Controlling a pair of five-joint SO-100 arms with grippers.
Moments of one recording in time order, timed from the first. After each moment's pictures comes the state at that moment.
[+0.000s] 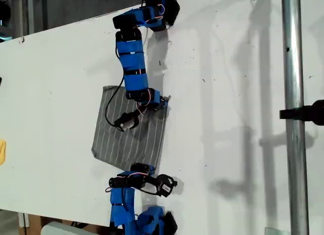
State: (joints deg) arm 0 -14.9 97.6 115.8 75.2 -72.7; arm 1 0.3 59.4 73.8 74.3 43.2
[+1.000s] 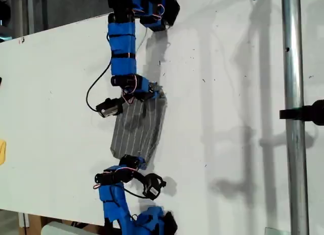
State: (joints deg) arm 0 -18.8 89.6 91.3 87.4 -58.3; arm 1 5.2 78.0 82.8 80.8 49.5
